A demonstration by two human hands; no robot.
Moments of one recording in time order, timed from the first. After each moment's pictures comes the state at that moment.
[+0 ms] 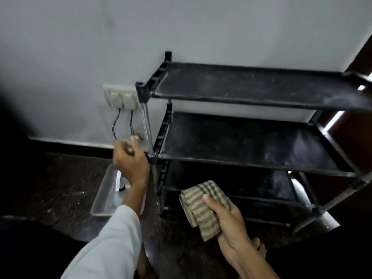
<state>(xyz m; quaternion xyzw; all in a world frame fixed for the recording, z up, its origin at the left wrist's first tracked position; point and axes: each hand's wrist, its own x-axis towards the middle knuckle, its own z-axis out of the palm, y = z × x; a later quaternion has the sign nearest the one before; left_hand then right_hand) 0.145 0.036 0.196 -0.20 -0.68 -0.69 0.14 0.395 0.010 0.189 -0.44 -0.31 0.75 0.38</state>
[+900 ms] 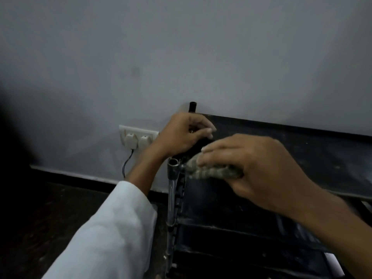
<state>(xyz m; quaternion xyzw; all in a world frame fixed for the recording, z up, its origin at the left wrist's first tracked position) 0.092 0.135 0.406 -0.68 -0.55 -0.47 -0.15 0.305 0.118 0.449 -0.12 -0.96 -0.01 0.26</state>
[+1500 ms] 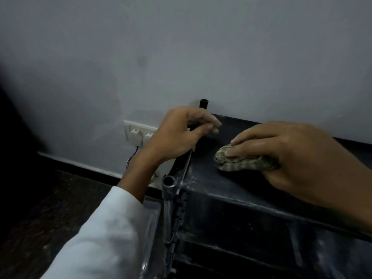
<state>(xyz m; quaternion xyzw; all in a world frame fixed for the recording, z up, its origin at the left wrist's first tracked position) 0.076 0.144 0.403 -0.63 -0.56 -0.52 -0.14 0.302 0.195 0.465 -0.09 -0.98 -0.05 0.17</state>
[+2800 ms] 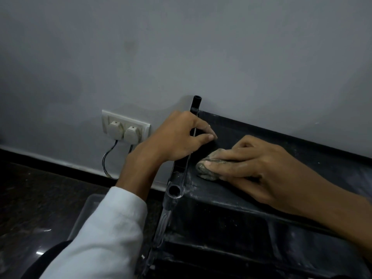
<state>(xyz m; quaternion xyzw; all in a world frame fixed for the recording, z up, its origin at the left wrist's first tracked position) 0.065 0.158 0.399 -0.68 -0.61 -0.40 -0.12 0.281 0.193 0.447 -0.08 -0.99 -0.01 0.09</state>
